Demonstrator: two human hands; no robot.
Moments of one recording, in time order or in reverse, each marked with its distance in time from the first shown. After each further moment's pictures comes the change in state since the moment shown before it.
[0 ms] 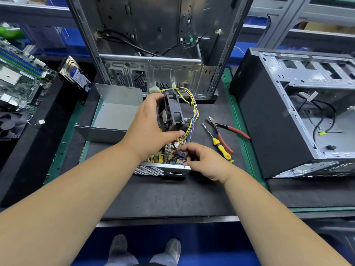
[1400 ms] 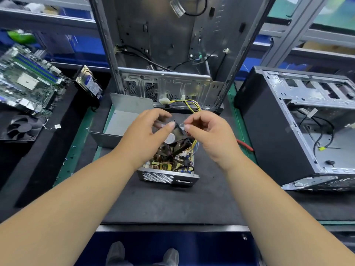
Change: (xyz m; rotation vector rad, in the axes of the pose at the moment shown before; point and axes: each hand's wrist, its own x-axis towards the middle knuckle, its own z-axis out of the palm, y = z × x) left_hand -0.012 0.019 -0.037 -0.060 -0.050 -0.138; right_hand 0.003 -0.108 -0.008 0.133 0.423 -0.245
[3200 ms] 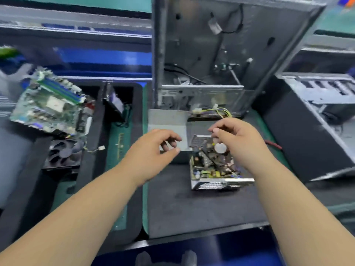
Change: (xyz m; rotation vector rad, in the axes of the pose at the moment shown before) left_hand -0.012 -0.082 -0.157 0.007 -0.218 0.118; right_hand 0.017 -0.061 0.117 -0.350 0.149 0.151
